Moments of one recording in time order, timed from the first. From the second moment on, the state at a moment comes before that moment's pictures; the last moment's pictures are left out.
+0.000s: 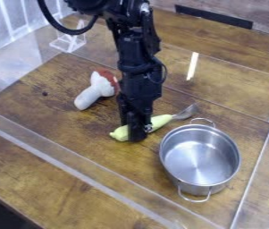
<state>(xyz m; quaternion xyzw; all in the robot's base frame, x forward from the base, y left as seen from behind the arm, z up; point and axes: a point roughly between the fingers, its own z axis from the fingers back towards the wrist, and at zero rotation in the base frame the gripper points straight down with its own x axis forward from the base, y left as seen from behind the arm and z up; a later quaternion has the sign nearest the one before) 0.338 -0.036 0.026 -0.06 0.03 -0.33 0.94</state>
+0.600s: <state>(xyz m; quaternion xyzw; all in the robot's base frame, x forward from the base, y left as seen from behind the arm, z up) 0.320 -0.038 0.027 -0.07 0.05 -0.32 0.94</state>
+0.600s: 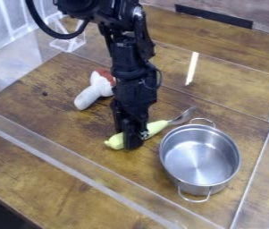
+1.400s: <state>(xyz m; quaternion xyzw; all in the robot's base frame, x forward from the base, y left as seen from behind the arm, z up) 0.314 -0.022 0.044 -0.08 0.05 -0.29 0.95</state>
